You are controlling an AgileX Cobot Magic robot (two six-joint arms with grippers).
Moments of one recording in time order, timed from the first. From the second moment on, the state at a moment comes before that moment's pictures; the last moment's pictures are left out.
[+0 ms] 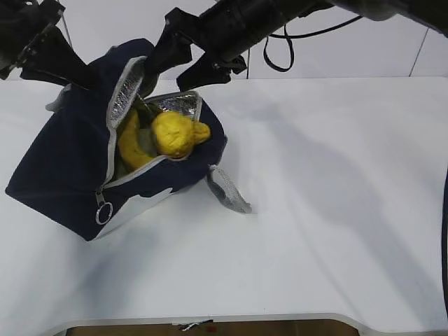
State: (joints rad) left arm -0.04 1.81 -1.56 -0.80 1.21 0.40; right arm 0.36 2.28 -2.20 0.88 1.16 -0.37
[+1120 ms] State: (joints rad) left arm -0.04 1.81 -1.56 -0.79 1.21 0.40; right arm 0.29 2.24 -2.11 0.42 1.24 -0.20
